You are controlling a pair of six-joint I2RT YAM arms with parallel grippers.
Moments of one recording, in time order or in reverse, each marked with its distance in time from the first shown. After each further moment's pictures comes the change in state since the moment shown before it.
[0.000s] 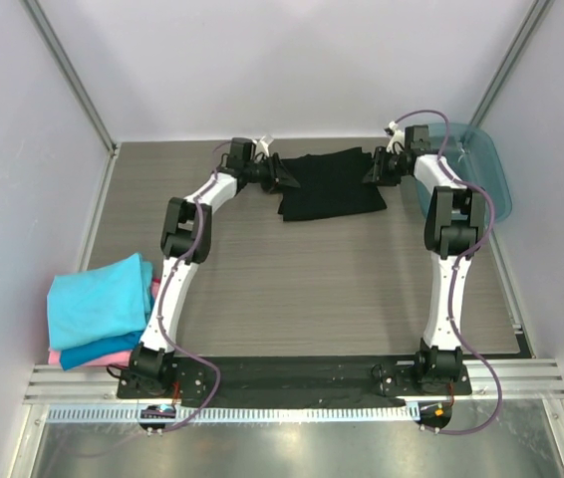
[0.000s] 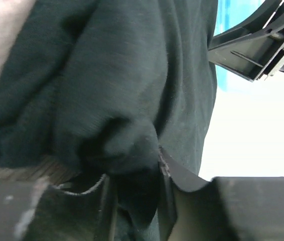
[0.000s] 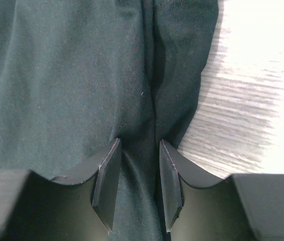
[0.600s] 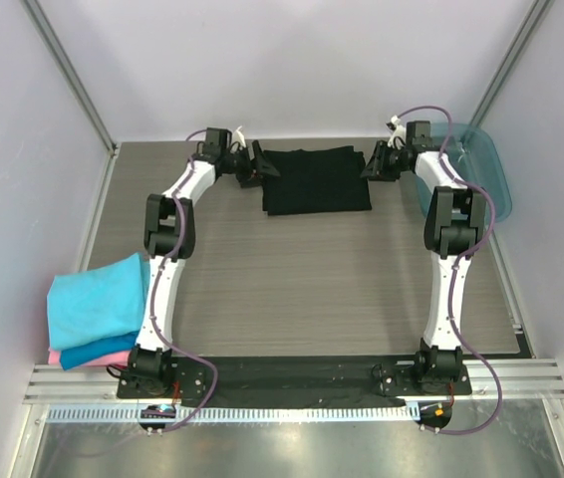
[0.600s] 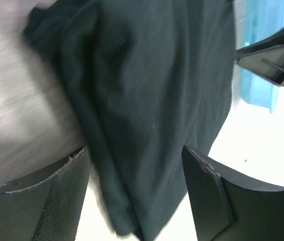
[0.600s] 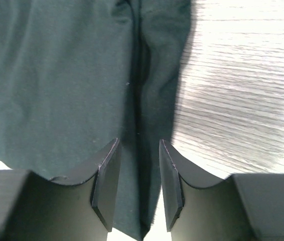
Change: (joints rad) left arm 0.108 -0.116 -0.037 -0.245 -0.082 0.175; right arm -0.003 -0.002 0.040 -0.006 -0.045 0.055
